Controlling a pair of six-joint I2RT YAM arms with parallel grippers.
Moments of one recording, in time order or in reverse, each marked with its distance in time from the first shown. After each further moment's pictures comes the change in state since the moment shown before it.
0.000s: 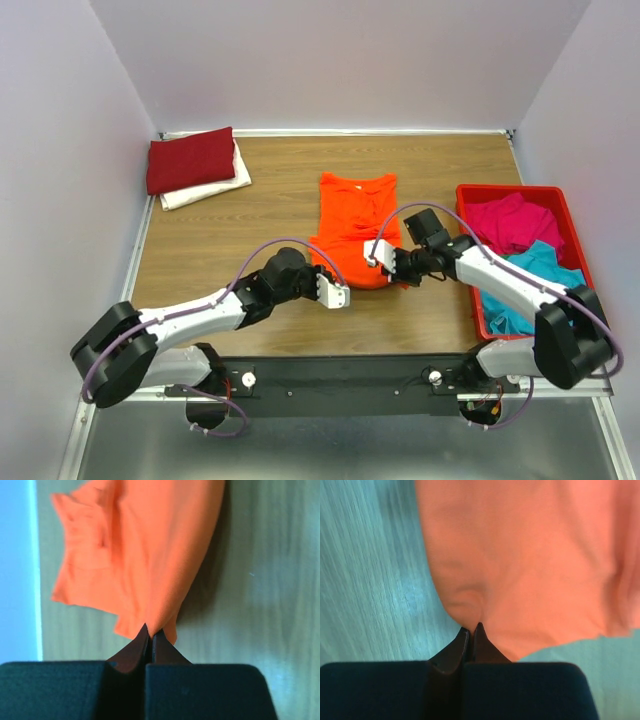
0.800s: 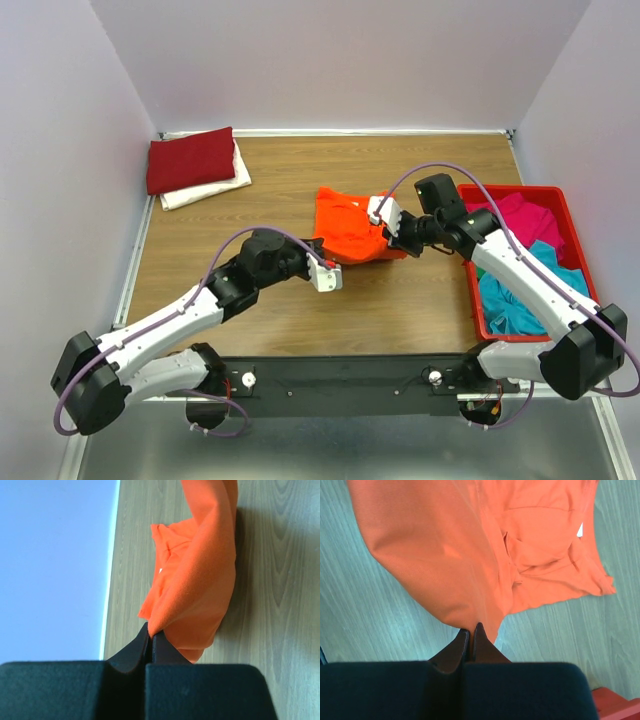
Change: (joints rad) left arm 0.079 -0.190 0.173 -0.154 0.078 0.075; right arm 0.000 -0.079 0.333 -0.175 0.032 0.189
